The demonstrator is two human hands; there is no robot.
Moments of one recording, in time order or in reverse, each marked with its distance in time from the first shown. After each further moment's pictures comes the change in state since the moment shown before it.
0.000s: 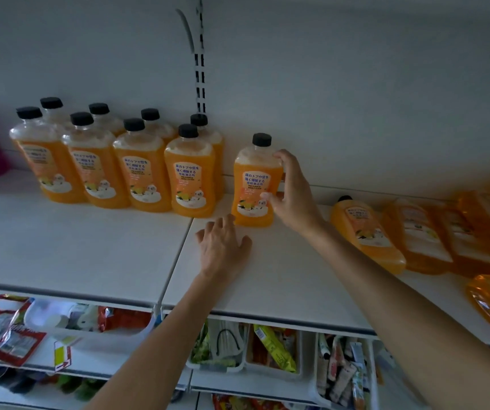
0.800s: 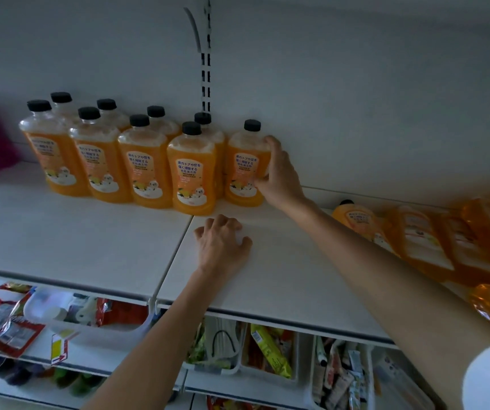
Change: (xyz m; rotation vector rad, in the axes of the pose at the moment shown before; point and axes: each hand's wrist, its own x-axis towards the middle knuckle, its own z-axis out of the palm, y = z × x) left_hand -0.001 0.002 0.000 0.033 0.003 -0.002; right_hand 0.038 -0.008 0.017 -0.132 -0.062 0.117
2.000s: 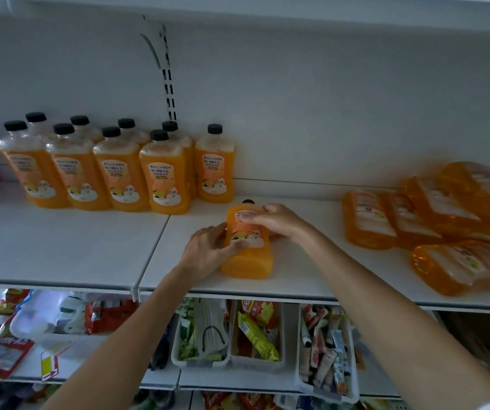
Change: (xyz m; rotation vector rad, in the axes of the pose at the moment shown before) left_hand -0.034 0.004 -0.010 -0.396 -0.320 0.146; right_hand -0.092 0.020 -0.047 0.179 -0.401 0.554
